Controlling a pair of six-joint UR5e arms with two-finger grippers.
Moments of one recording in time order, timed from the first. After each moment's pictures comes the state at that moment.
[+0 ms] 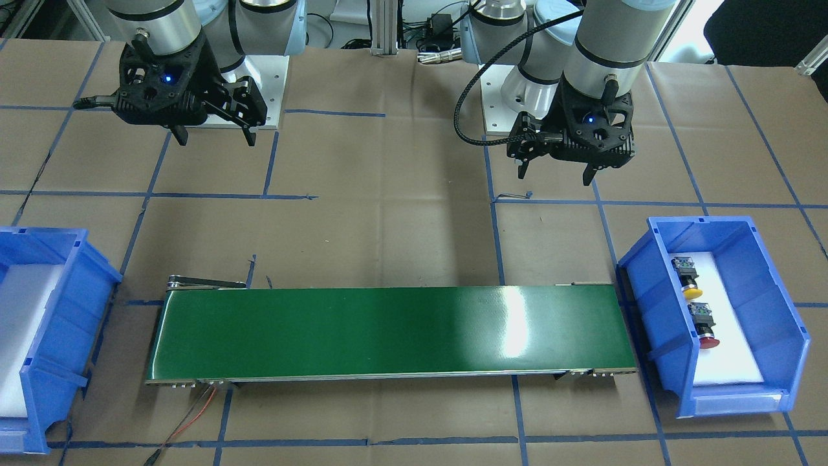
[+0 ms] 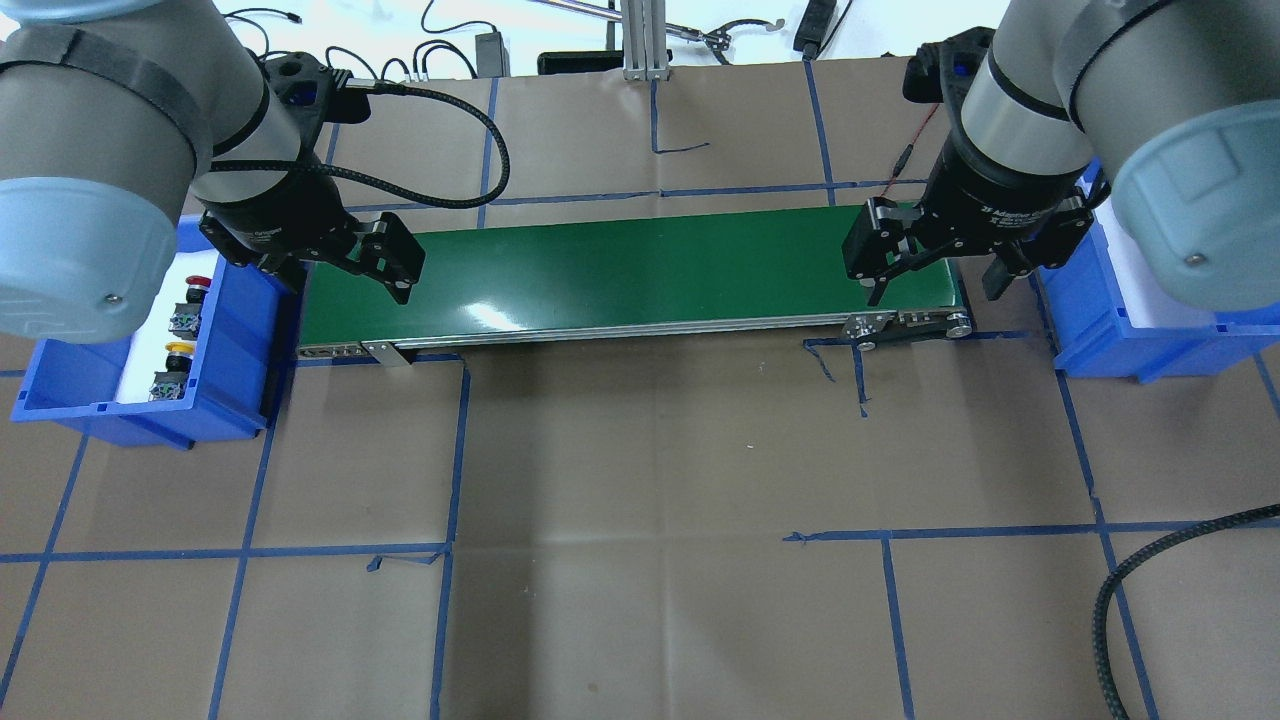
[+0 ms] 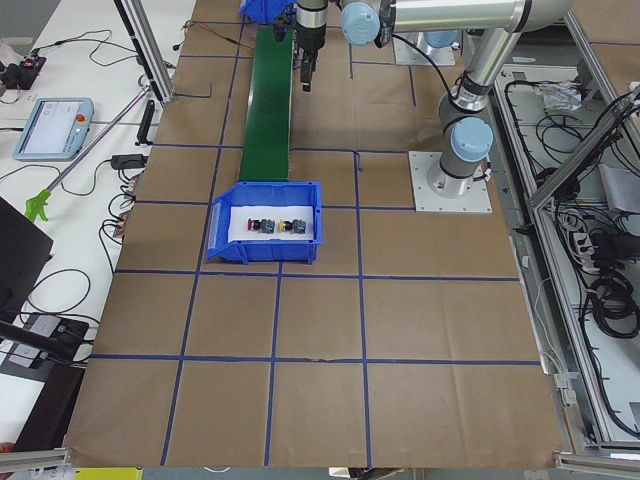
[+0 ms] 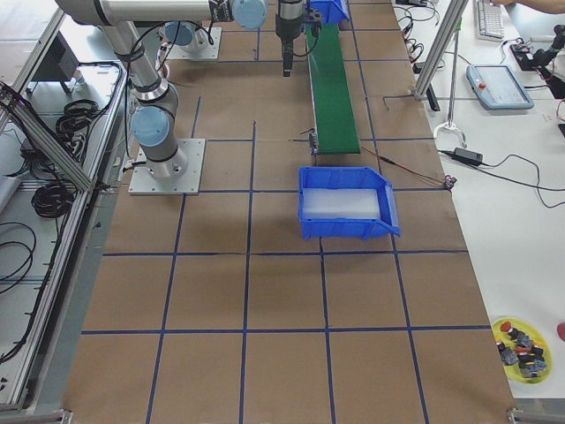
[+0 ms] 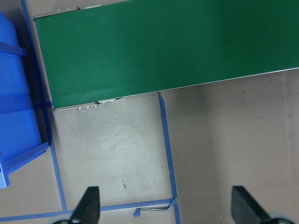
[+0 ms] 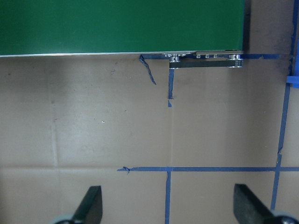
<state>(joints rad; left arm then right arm) -1.58 -1.52 -1.72 -1.44 1.61 0.13 1.62 -1.66 1.68 -1.57 -1.56 0.04</state>
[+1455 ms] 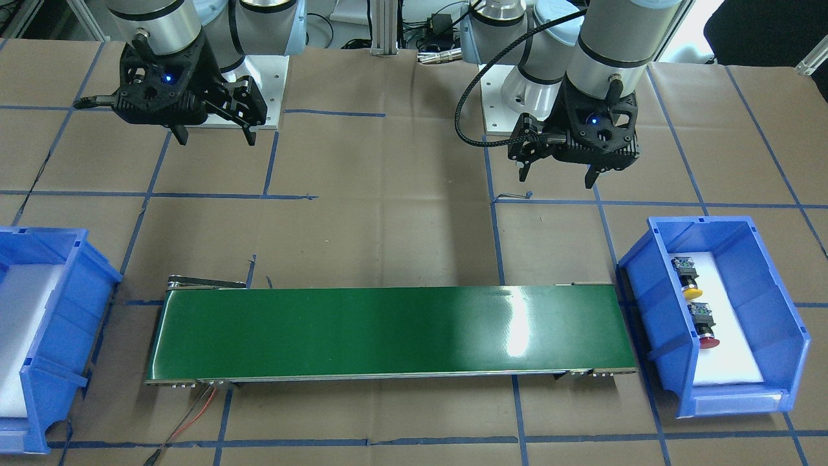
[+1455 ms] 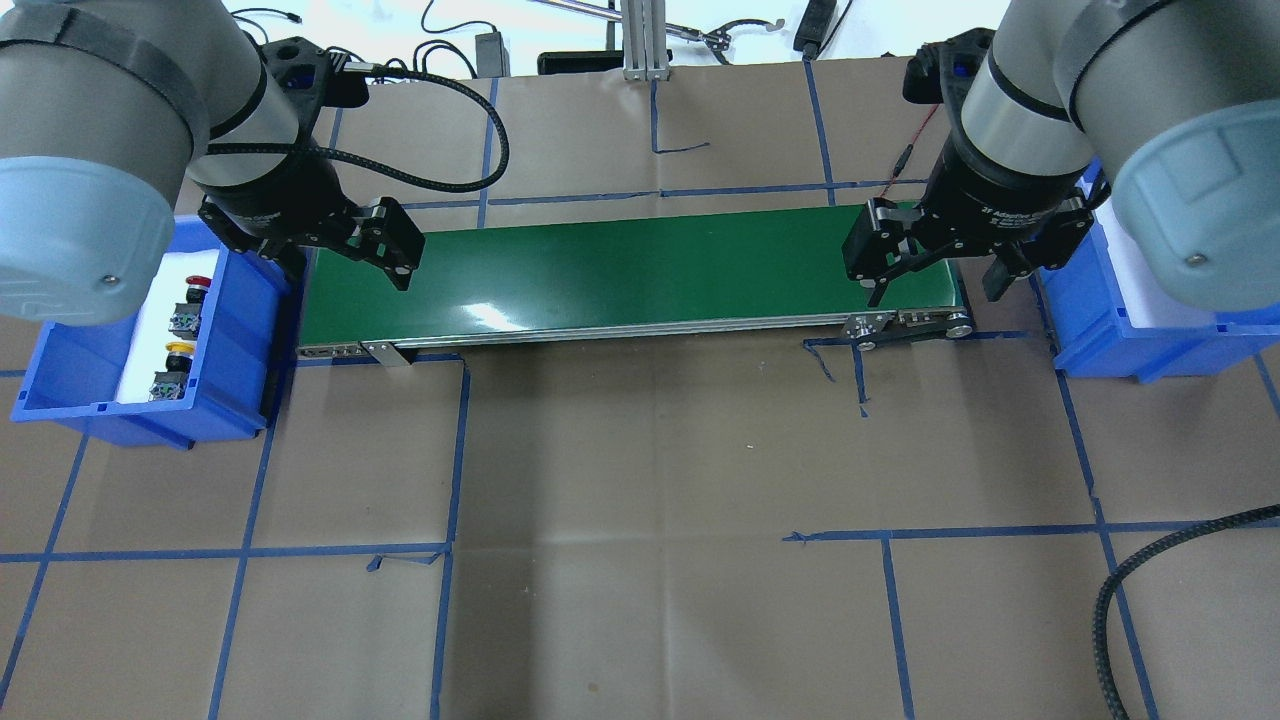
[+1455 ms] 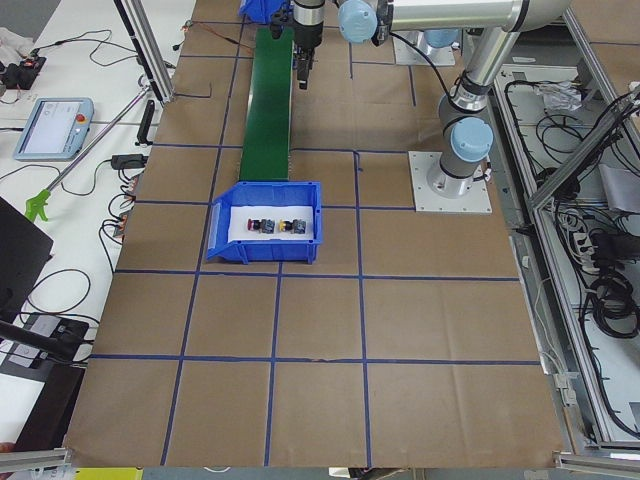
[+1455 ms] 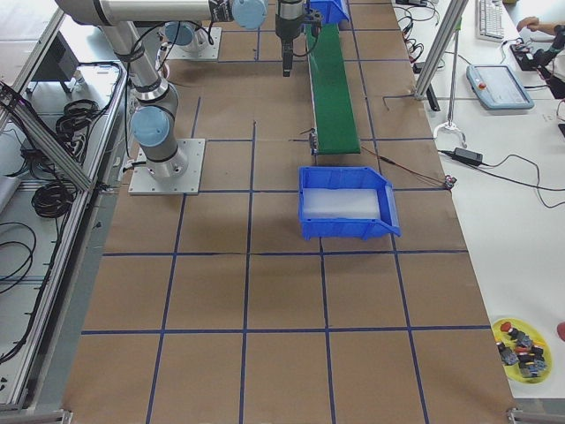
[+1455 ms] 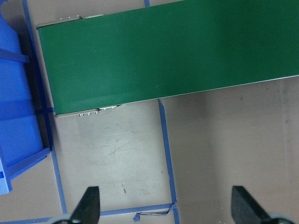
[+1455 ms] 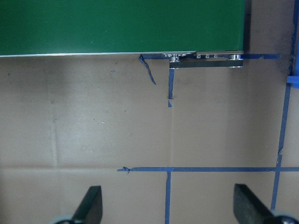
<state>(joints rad) -1.58 -1.53 -1.69 -1.44 1.60 0.13 1.62 -1.66 1.68 -1.56 -1.56 0.04</state>
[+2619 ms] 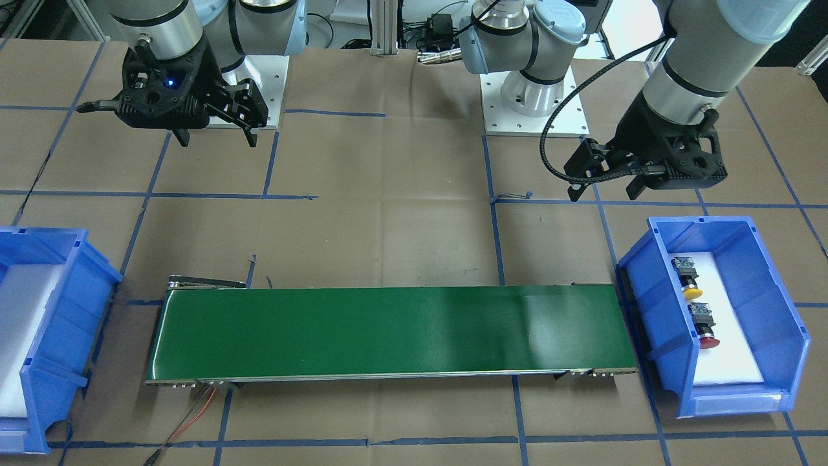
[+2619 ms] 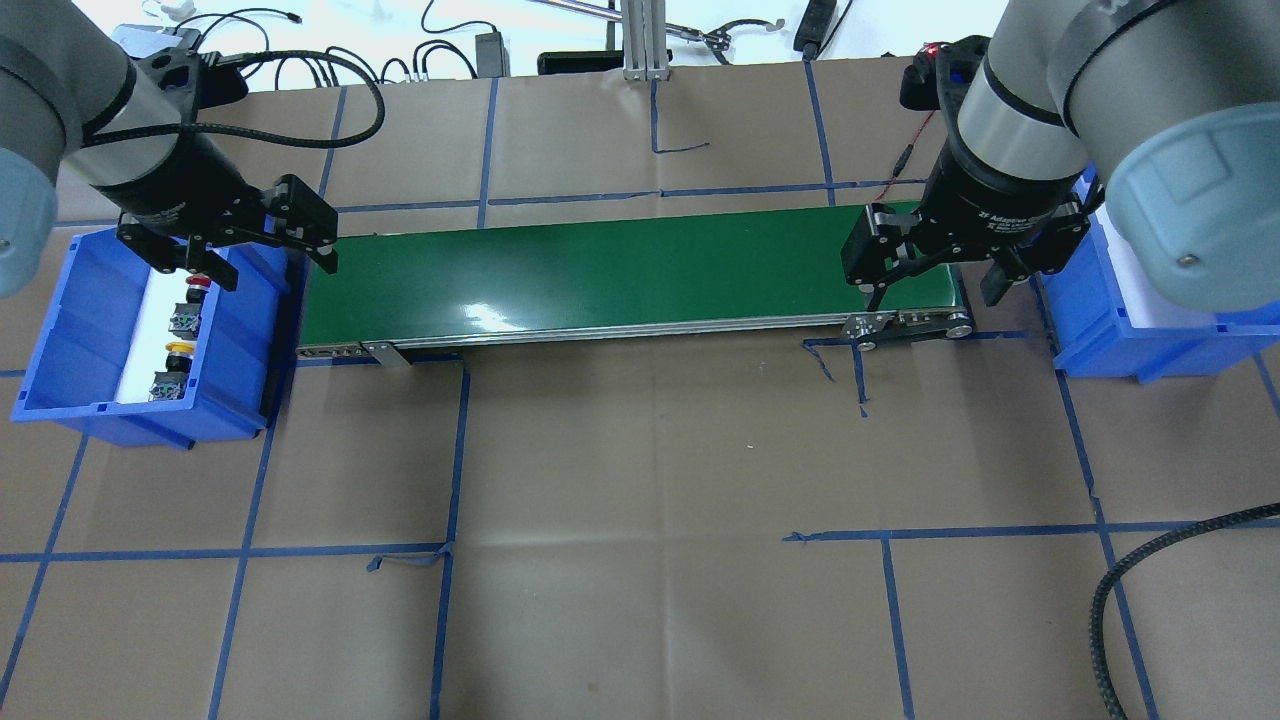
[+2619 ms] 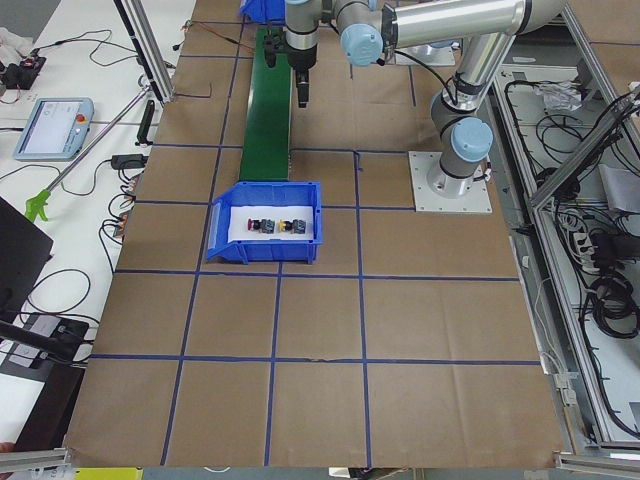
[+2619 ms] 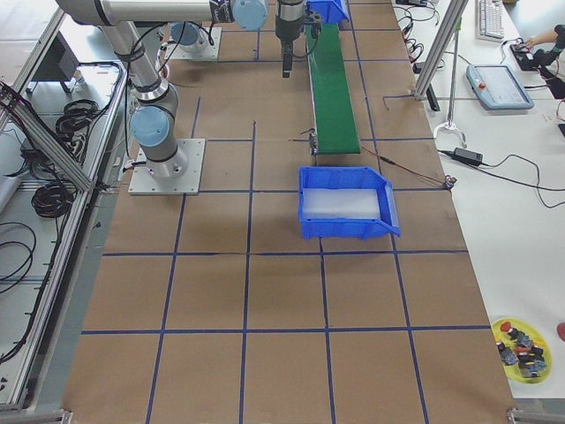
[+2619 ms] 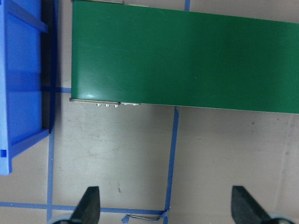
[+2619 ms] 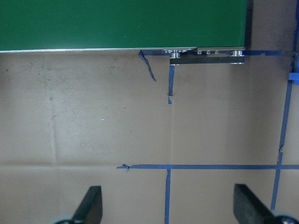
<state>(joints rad) -1.33 -1.54 -1.71 -1.44 1.50 0.14 1.62 -1.66 1.69 -1.56 -1.56 0.03</state>
